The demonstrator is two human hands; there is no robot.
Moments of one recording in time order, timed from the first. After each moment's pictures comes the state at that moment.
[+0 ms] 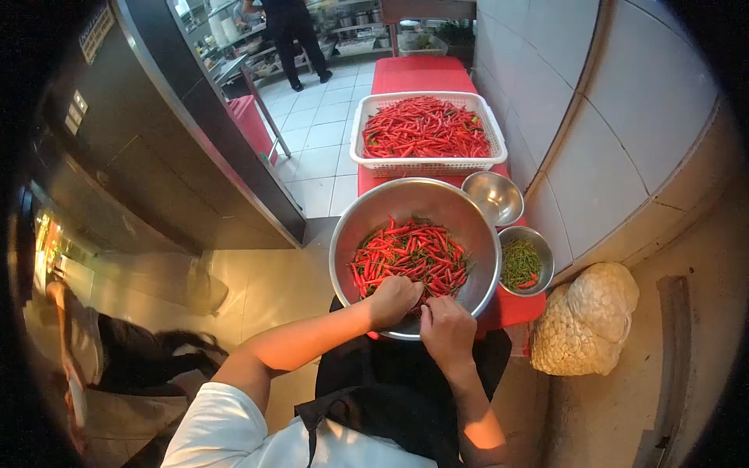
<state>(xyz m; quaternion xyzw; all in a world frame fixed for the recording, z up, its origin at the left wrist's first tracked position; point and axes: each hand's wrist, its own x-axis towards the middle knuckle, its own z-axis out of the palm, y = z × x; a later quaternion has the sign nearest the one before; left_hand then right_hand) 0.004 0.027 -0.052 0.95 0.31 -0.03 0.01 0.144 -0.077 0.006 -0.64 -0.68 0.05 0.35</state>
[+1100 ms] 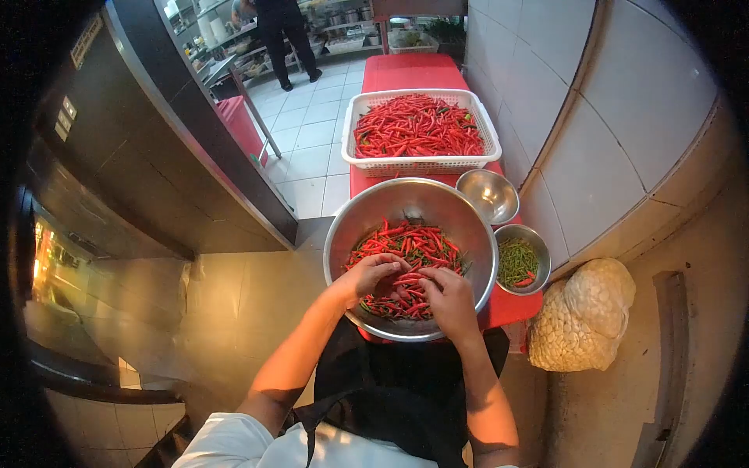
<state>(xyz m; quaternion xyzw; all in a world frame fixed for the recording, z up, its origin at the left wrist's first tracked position) -0.035 0.065 -0.015 0.42 0.37 0.21 0.80 0.161 -0.029 0.019 -0.60 -0.57 0.33 0.45</state>
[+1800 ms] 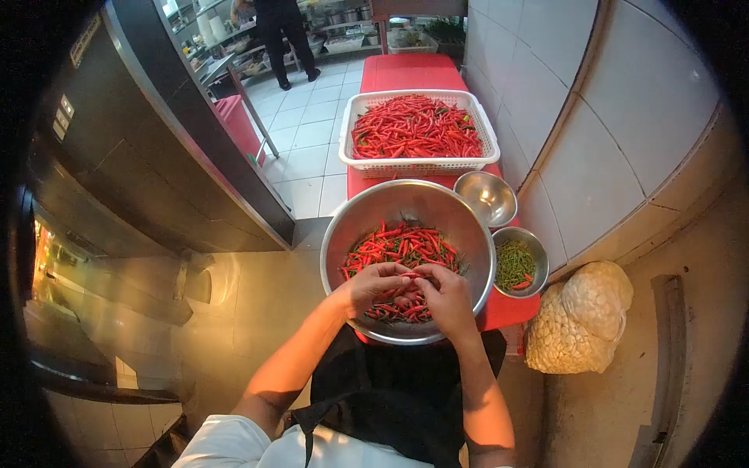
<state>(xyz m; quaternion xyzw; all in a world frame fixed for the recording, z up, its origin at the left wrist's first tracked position) -0.024 0.050 0.000 0.39 0.32 0.21 0.84 0.161 -0.020 0.014 -0.57 -0.52 0.41 0.48</state>
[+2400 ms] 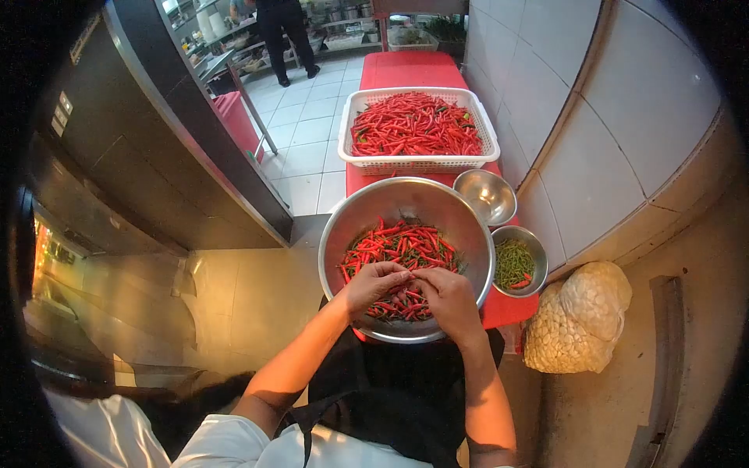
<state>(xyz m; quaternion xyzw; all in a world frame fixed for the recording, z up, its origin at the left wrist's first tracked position) -0.019 0.045 -0.016 0.46 0.35 0.26 0.78 0.168 -0.025 0.038 -0.55 -0.68 0.25 0.41</state>
